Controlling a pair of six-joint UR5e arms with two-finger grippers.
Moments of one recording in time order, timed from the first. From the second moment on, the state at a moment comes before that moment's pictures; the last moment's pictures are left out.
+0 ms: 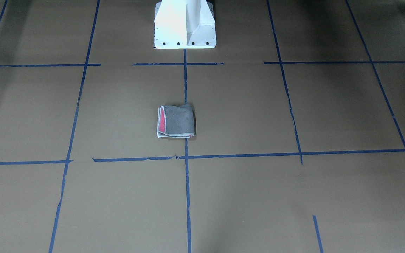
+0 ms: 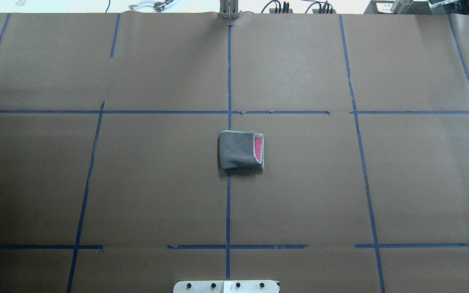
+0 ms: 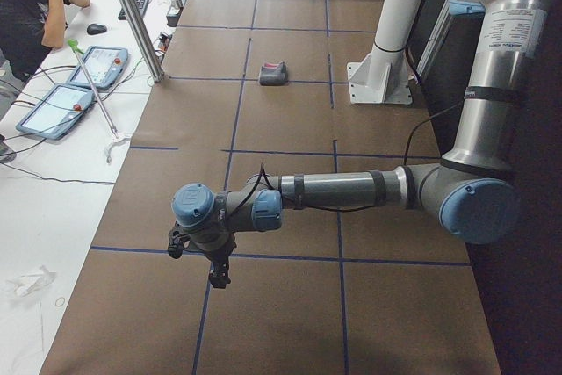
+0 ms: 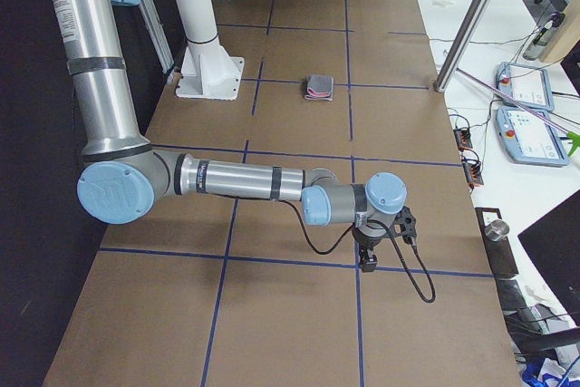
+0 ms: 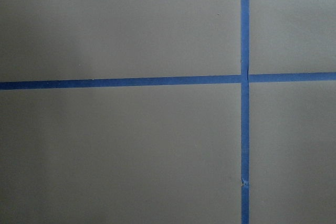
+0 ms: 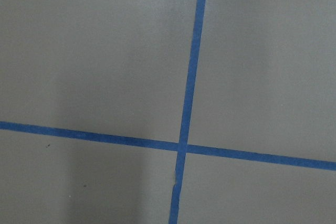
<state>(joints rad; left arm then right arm) -1.56 -1.69 -1.37 -1.55 -2.31 0.09 1.50 -1.40 1.33 -1.41 2.35 0.00</state>
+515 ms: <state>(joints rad) -1.56 -1.70 -1.38 -1.55 -2.31 0.09 1.50 -1.40 1.33 -1.41 2.34 0.00</state>
